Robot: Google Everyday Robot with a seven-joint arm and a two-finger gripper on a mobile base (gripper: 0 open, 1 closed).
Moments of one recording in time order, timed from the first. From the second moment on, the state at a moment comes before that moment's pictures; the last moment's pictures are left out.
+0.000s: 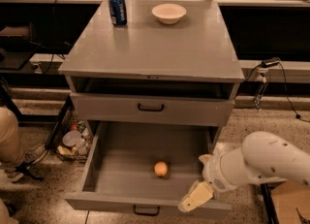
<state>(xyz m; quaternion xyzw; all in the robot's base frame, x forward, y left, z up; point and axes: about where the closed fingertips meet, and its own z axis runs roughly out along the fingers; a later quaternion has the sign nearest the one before) 0.402 -0.118 0.611 -0.46 0.84 0.21 0.21</state>
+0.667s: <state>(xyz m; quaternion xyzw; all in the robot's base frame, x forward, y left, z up) 0.431 -0.093 0.513 -0.39 0.84 0.25 0.26</state>
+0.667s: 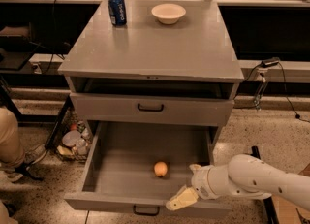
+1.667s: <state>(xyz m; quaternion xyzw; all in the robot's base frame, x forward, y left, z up) 0.495 -0.053 0.492 -0.41 0.81 0.26 0.33</state>
